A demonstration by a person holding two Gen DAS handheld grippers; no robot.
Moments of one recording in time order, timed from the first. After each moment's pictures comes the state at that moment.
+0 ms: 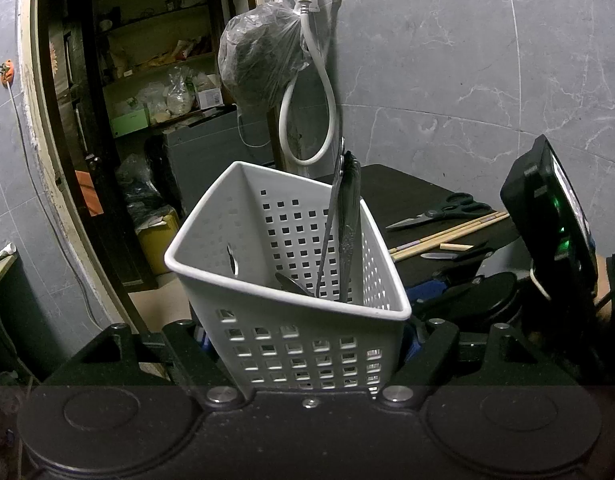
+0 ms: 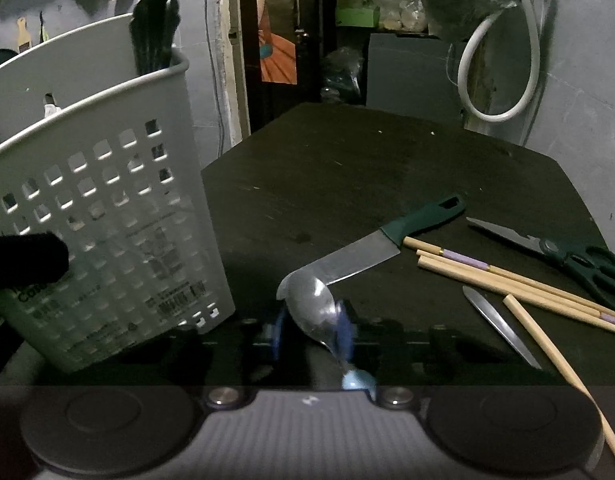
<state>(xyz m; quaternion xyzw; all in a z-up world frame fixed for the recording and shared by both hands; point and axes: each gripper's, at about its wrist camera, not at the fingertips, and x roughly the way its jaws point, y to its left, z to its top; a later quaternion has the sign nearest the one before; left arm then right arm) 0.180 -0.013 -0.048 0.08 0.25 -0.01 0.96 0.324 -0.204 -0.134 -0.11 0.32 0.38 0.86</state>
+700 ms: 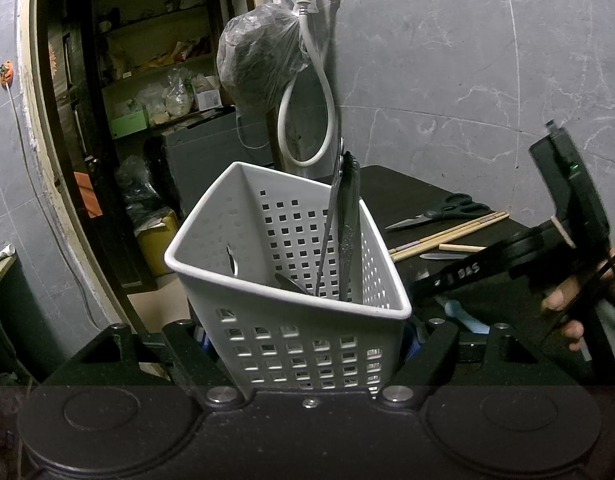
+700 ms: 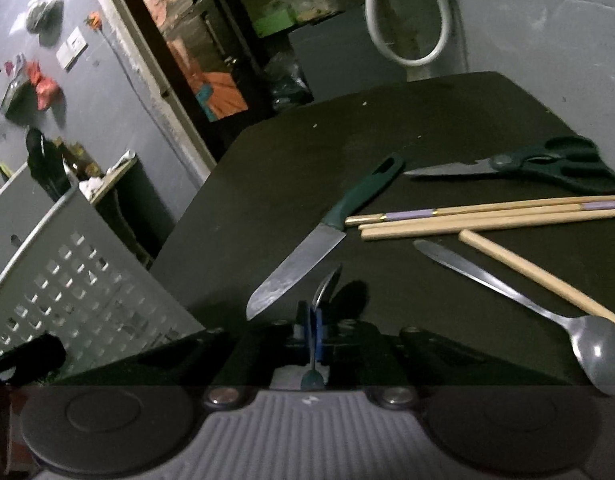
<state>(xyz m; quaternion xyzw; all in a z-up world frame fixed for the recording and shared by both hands) 0.179 -0.014 -0.049 0.08 0.25 -0.01 0.96 0.346 -0.258 -0.134 0.08 0.38 0.34 0.85</state>
